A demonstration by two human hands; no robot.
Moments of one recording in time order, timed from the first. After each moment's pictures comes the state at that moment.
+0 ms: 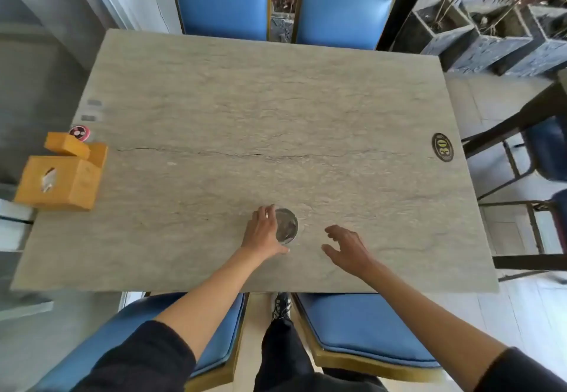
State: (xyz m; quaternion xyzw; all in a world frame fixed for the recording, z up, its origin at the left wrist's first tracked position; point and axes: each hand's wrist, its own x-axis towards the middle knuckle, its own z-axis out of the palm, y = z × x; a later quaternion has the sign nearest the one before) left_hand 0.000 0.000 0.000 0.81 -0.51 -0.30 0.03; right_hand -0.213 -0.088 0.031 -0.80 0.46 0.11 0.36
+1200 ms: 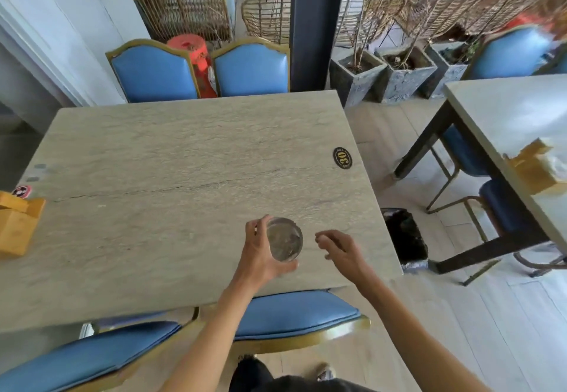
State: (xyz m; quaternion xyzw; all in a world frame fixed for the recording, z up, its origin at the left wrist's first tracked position) left_hand -0.257 -0.033 0.122 0.75 -0.52 -0.28 0.31; right_hand -0.455 -0.124 0.121 -0.64 0.52 -0.17 0.55
